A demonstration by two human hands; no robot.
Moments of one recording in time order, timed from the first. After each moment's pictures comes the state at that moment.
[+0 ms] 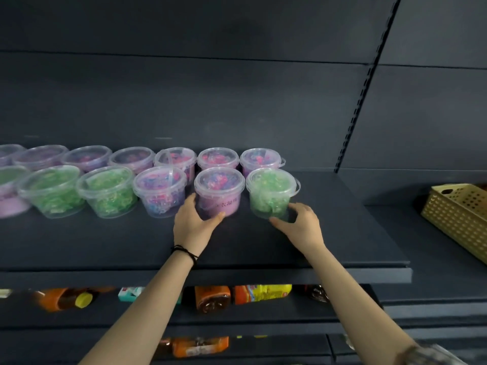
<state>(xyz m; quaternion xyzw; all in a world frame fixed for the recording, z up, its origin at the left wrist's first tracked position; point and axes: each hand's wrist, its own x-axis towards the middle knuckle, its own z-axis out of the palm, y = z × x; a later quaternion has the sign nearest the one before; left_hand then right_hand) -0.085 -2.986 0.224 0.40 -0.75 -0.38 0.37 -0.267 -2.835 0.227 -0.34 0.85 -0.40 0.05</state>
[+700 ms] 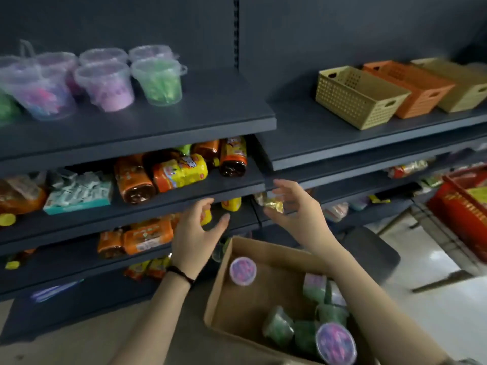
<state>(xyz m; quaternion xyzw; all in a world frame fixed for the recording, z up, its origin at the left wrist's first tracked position) -0.026 -2.664 0.125 0.28 -0.84 -0.39 0.25 -0.165 -2.491 0.162 -0.35 0.80 -0.47 0.06</state>
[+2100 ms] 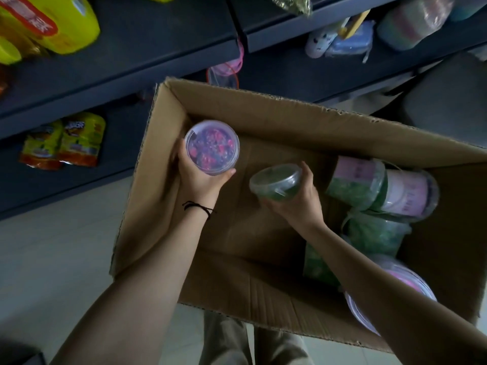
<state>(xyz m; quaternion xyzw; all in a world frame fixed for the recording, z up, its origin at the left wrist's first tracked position) -0.124 -2.612 -0.387 0.46 -0.74 -0.47 0.13 -0.195 -2.420 -0.379 -0.06 0.90 -0.34 0.28</state>
